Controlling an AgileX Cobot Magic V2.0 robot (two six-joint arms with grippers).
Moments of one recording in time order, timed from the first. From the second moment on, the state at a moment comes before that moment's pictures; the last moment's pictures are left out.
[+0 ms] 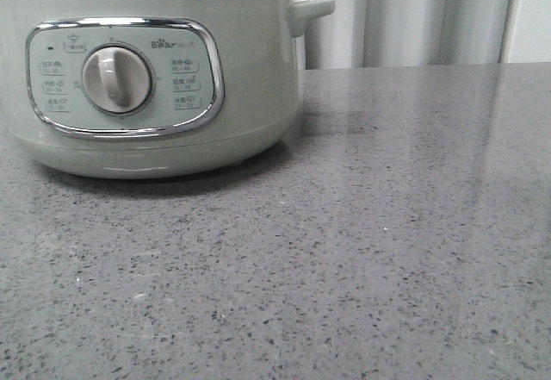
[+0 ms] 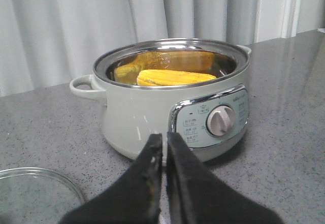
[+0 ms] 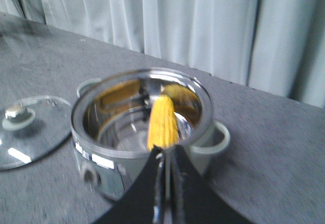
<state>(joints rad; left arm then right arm) -0.02 -0.01 -0.45 -0.67 0.72 0.58 0.59 0.78 -1.03 0.05 0.52 -0.06</state>
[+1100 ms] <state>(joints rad) -0.02 -0.01 -0.35 -0.67 0.65 0.58 0.59 0.22 -0.65 -0.01 0.61 -0.06</state>
